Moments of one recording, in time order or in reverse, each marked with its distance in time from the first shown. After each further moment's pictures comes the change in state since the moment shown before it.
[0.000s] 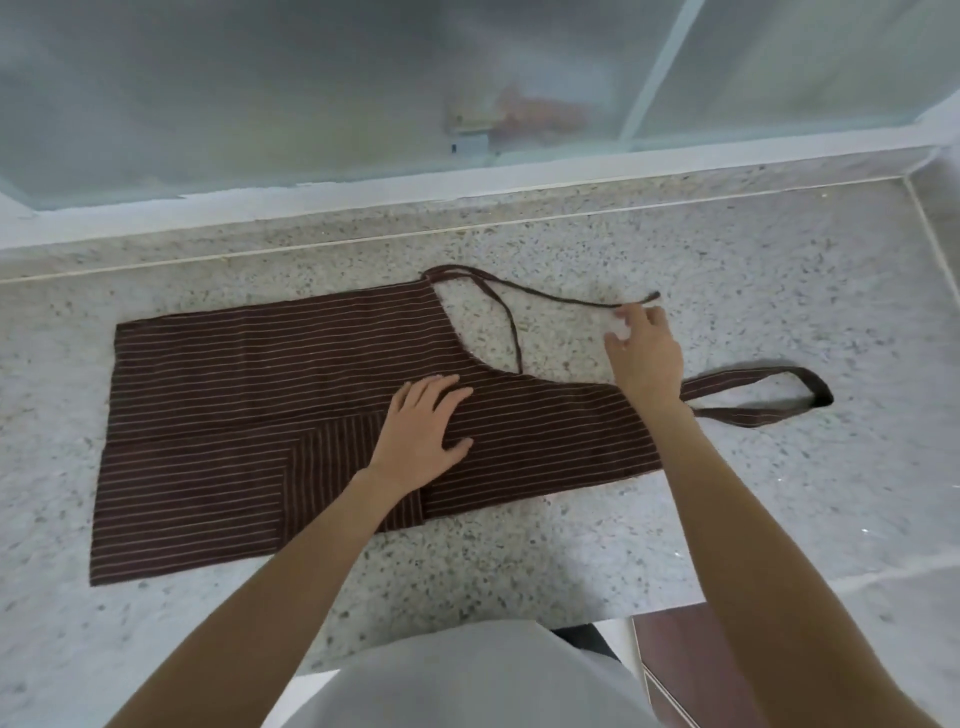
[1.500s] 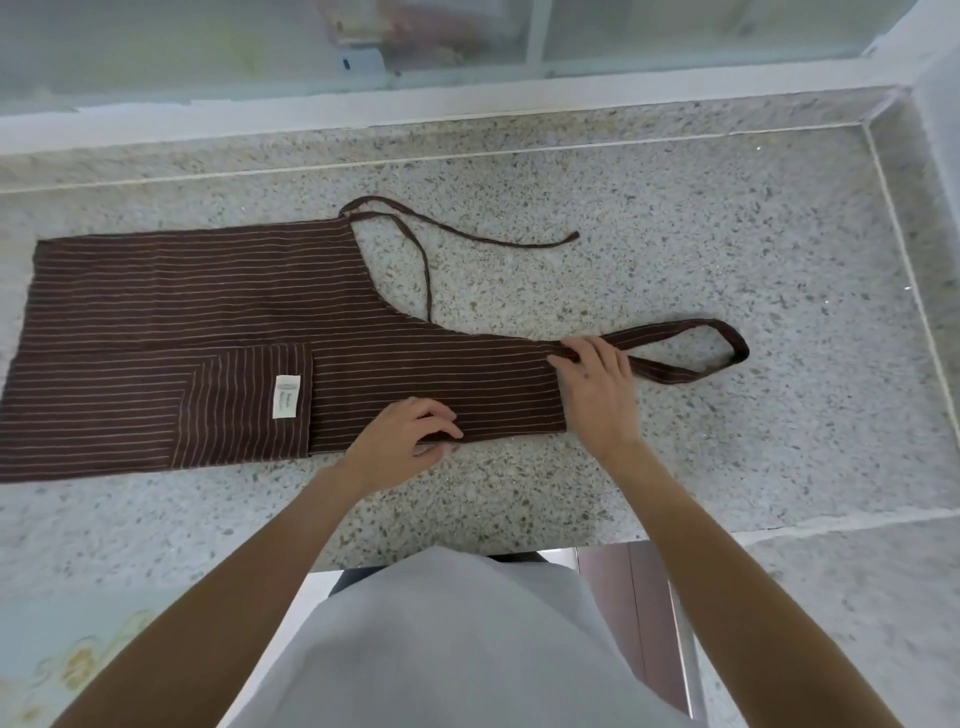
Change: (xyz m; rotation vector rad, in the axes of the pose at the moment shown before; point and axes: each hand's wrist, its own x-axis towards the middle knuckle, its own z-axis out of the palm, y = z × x) left_hand -0.027 0.112 0.063 -0.303 -0.070 0.128; right_hand -0.073 0.136 0.003 -0.182 0.115 -0.578
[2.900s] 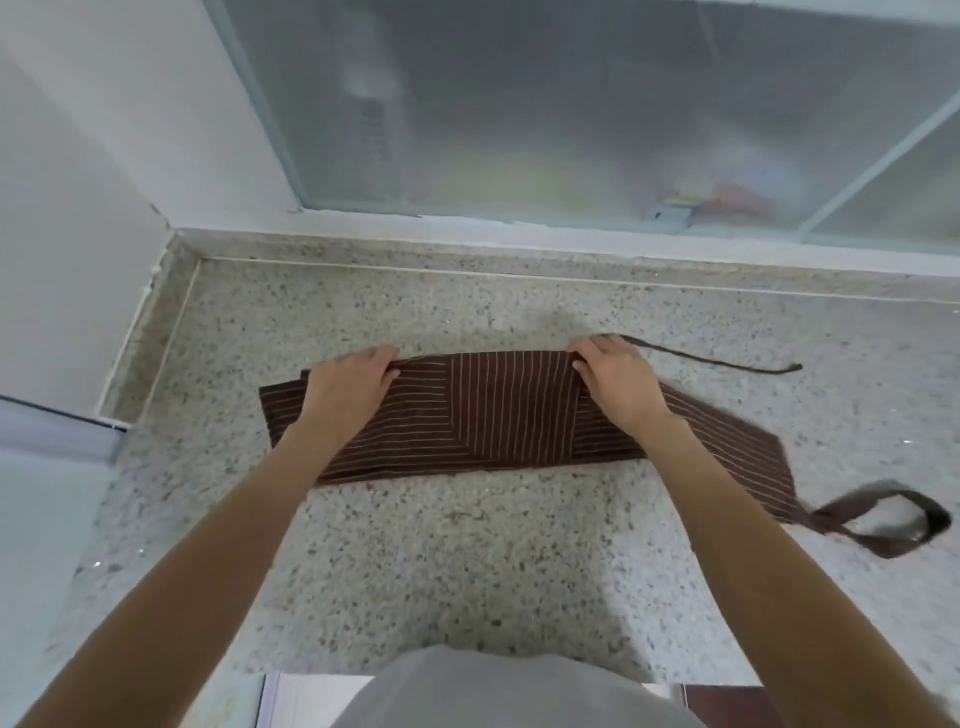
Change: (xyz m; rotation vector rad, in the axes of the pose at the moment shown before) left_hand -0.133 -0.236 -0.273 0.580 0.317 -0.434; right_hand 0.211 -0.281 0.025 0.002 -0.083 -0.218
